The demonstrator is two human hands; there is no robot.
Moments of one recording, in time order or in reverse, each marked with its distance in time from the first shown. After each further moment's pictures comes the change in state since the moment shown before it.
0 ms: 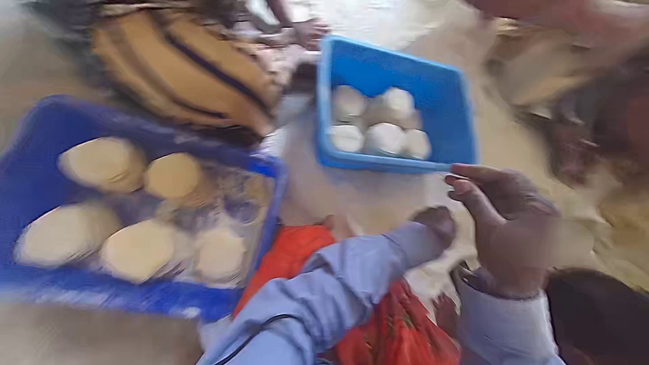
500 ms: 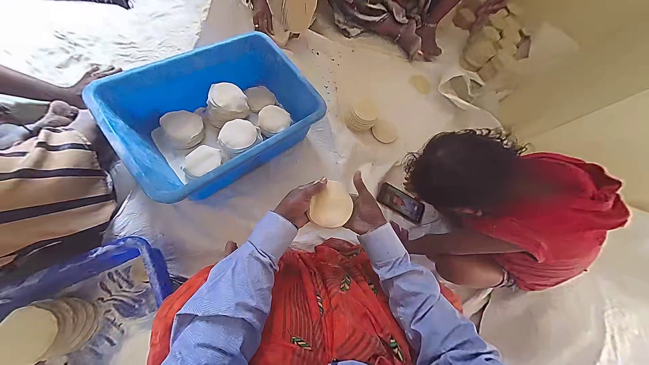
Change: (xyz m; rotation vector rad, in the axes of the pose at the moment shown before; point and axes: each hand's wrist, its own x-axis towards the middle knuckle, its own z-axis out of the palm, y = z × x) left_hand 0.037 -0.053 0.004 -0.450 -0.358 -0.207; right_hand -0.117 0.143 -0.040 1.258 0.340 1.036
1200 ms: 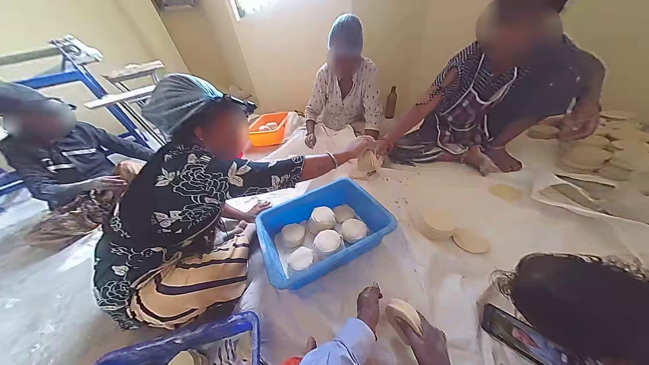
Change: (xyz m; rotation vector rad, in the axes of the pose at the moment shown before) left_hand 0.043 -0.032 -0.029 0.287 0.477 0.109; right_hand 0.023 0.070 -0.009 -1.150 0.405 -0.668
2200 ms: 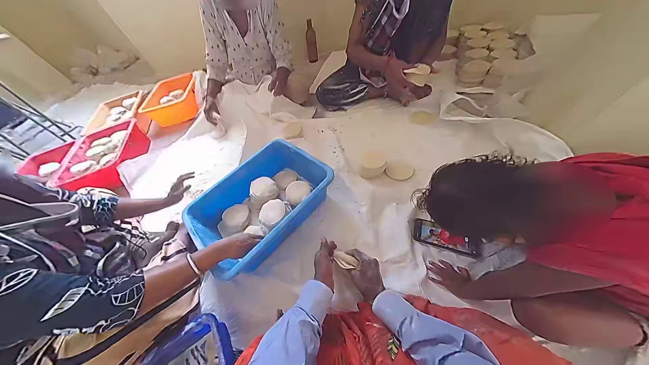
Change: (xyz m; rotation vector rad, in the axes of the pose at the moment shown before) left_hand -0.014 -0.001 0.010 -0.078 -0.026 0.037; right_hand 0.012 0.013 0.027 0.039 0.028 -0.062
